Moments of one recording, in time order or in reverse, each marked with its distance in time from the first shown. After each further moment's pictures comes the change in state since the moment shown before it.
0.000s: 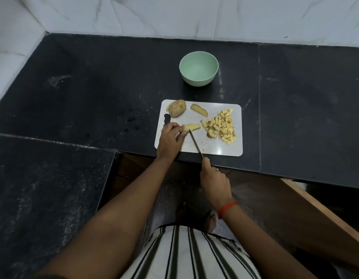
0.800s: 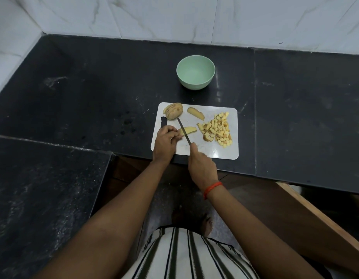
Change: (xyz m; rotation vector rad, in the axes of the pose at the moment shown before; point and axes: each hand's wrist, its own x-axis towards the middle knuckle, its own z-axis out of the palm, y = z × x) left_hand 0.001 -0.003 0.000 -0.063 0.001 -0.019; right_hand 0.053 -0.022 -0.002 0.013 0.055 -0.060
